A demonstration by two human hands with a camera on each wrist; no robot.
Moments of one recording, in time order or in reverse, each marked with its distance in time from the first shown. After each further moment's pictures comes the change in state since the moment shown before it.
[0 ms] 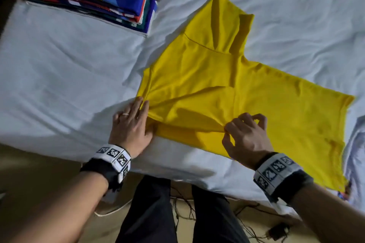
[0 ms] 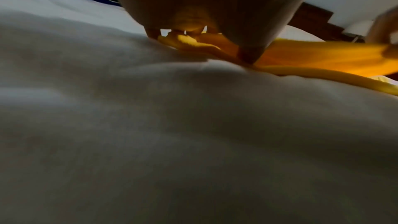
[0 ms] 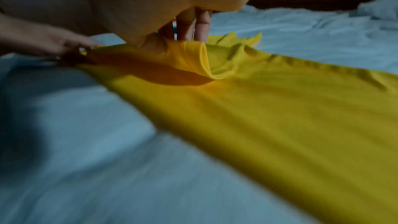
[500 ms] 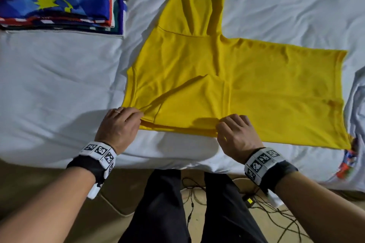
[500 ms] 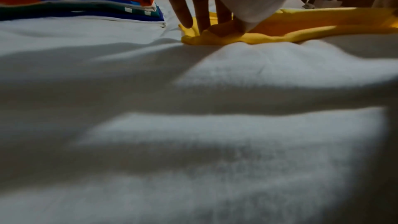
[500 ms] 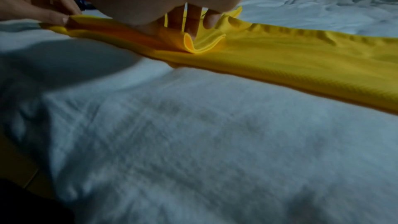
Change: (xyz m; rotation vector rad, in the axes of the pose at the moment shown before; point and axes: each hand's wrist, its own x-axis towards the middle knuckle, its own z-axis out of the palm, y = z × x) left_hand 0.004 -0.024 -0.016 0.087 0.289 0.534; right_hand -0.056 -0.016 0.037 0.119 0.072 0.059
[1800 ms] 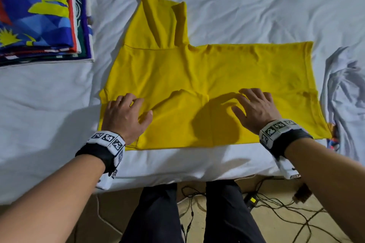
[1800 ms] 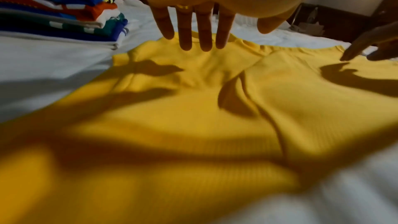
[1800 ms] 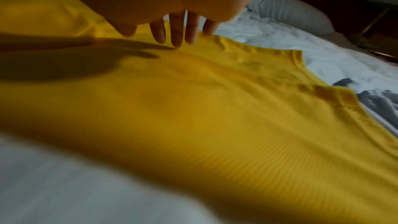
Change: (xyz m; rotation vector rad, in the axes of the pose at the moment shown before) left_hand 0.110 0.051 -0.008 0.058 -0.193 -0.185; right_hand 0.006 0.116 -0.041 -0.125 -0.388 0.444
